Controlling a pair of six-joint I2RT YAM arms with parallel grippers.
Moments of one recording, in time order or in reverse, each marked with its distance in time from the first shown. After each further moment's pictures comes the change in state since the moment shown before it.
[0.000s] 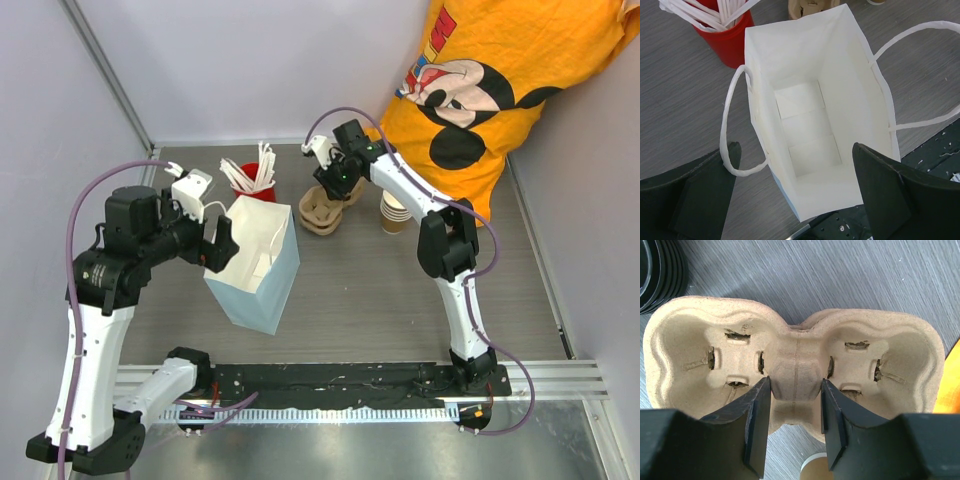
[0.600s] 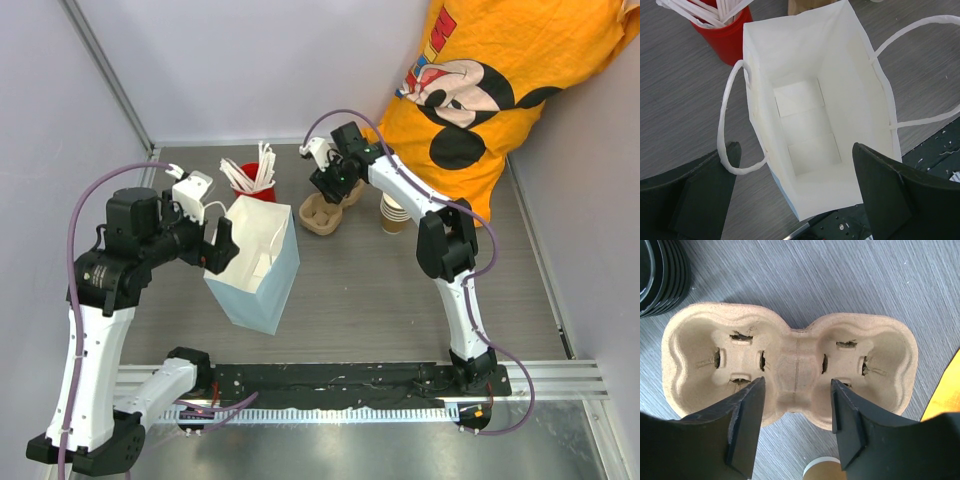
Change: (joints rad) left arm 0.001 -0.008 -0.015 0.000 0.001 -0.001; right arm 0.010 0.000 -0.020 0.020 0.004 0.004
